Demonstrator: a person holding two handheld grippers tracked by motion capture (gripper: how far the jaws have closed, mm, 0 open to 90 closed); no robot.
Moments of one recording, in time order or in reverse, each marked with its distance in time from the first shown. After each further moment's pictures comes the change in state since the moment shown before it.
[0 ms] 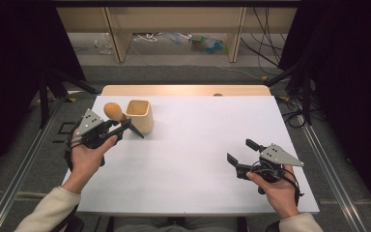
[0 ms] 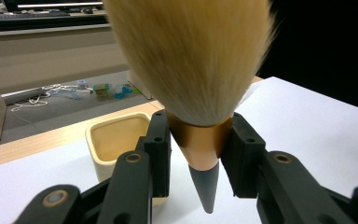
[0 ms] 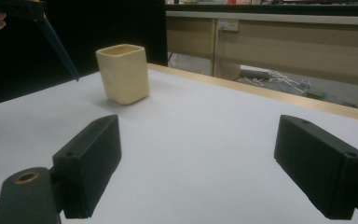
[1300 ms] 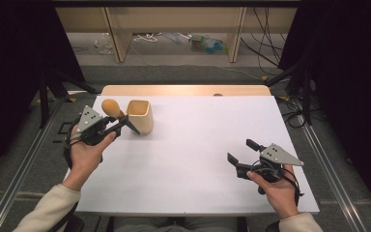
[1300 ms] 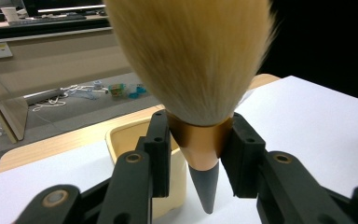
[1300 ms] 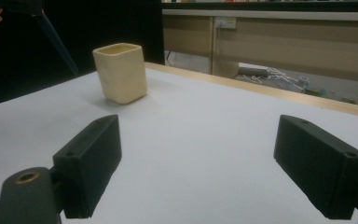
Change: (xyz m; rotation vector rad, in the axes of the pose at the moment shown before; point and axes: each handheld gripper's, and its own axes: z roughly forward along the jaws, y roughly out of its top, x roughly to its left) left arm 0.004 0.006 0.001 0.010 0.062 0.010; right arm -0.001 -0.001 0.001 0.000 -0.014 0.011
